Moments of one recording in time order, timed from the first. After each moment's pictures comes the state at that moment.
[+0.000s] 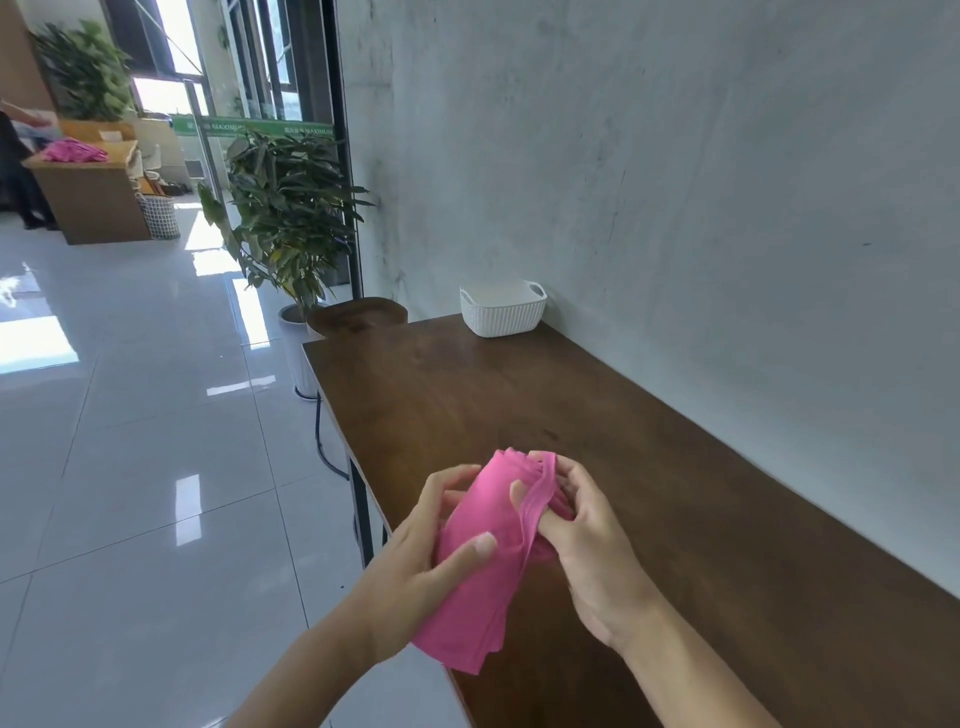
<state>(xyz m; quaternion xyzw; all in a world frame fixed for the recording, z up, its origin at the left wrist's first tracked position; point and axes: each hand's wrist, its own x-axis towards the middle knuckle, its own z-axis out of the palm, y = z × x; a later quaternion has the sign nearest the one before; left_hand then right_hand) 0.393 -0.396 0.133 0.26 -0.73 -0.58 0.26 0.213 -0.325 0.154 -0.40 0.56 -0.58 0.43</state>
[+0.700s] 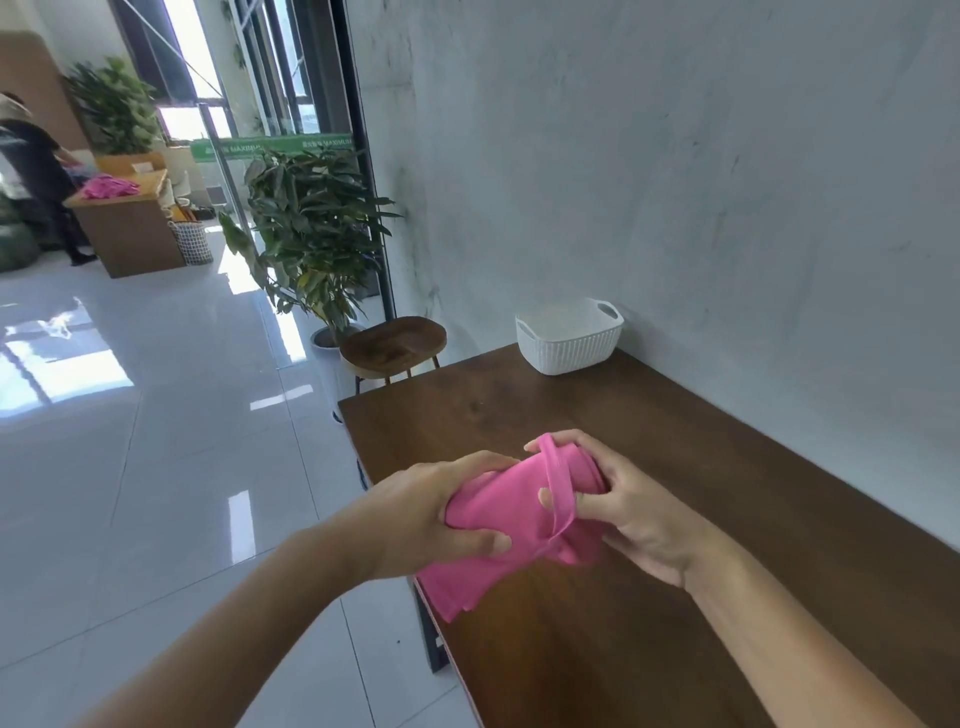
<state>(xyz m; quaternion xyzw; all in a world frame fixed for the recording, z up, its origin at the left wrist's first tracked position) 0.396 -0.655 0.185 0.26 -0.91 -0.32 0.05 0.167 -0.547 0.177 -0.48 0.52 -0.47 0.53</state>
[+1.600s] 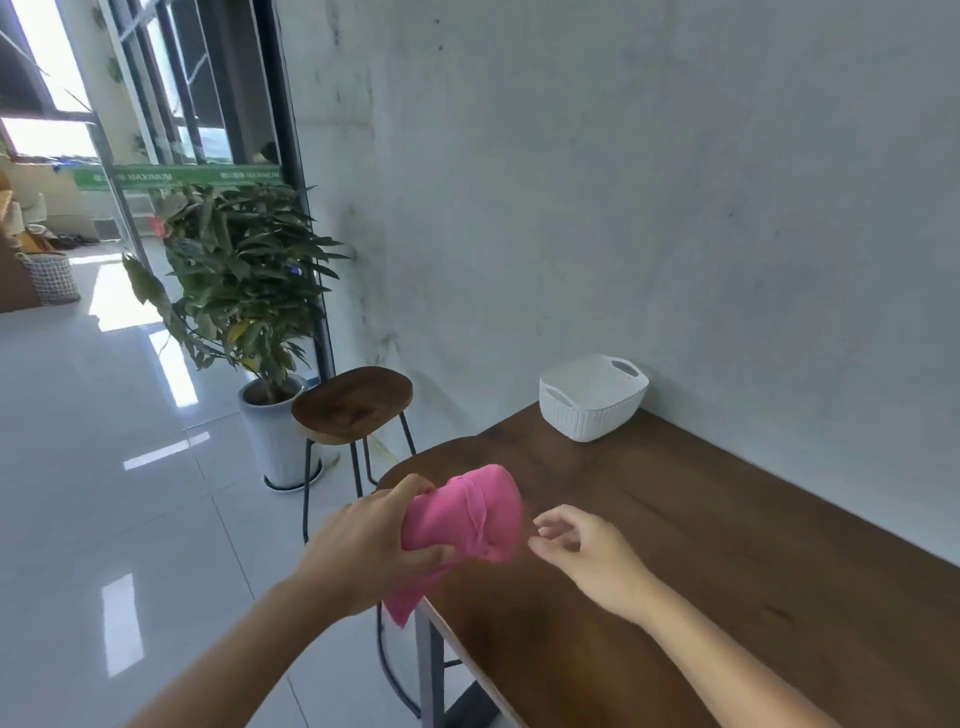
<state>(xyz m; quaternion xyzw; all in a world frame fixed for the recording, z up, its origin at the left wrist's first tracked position) 0.493 -0.885 0.163 0.33 -0.92 -0.17 0.11 0.248 -0.739 0.115 -0.46 0.77 -0.36 0.26</state>
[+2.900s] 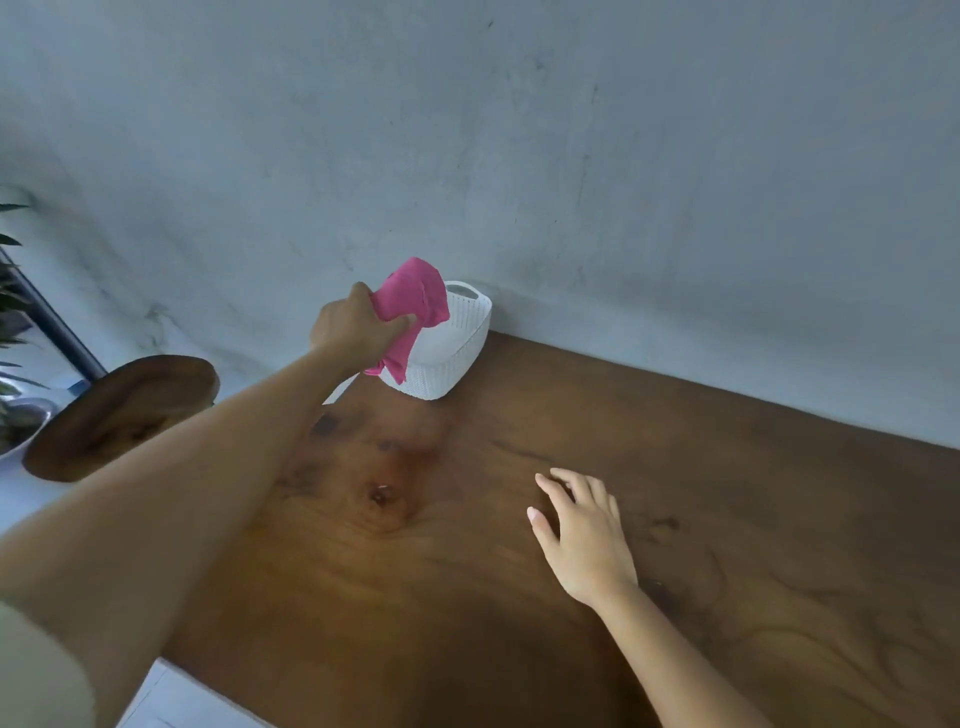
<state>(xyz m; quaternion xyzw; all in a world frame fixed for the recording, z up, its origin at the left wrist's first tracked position) 0.126 -1.049 0.164 0.32 -0.91 -0.21 0.14 0.137 -0.705 -0.009 -0.30 0.94 -0.18 -0.05</state>
